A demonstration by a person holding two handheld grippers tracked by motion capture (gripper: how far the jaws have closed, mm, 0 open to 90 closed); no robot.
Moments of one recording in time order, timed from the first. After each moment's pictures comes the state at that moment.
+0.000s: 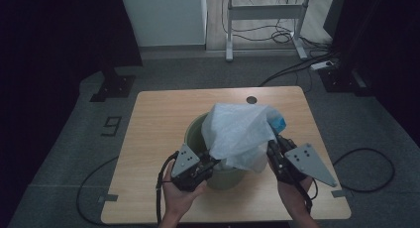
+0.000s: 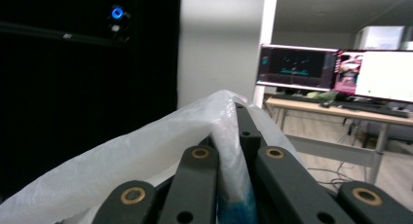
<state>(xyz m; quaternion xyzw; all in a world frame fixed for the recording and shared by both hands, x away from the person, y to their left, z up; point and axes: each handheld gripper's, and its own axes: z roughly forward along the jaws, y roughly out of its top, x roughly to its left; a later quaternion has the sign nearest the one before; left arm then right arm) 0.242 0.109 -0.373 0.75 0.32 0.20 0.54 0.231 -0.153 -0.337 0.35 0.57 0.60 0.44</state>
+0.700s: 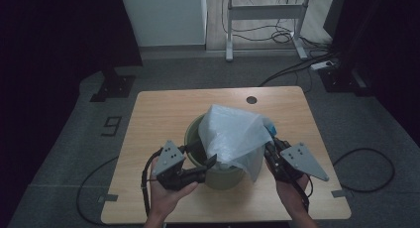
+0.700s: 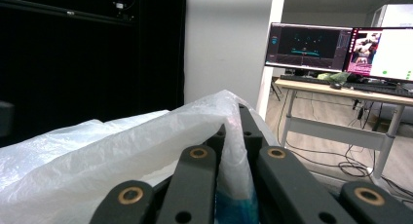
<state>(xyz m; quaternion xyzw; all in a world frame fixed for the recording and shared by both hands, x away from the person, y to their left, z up) 0.243 0.130 -0.344 0.74 0.31 0.19 0.56 0.244 -0.156 -0.360 0.36 0.59 0.59 0.42</state>
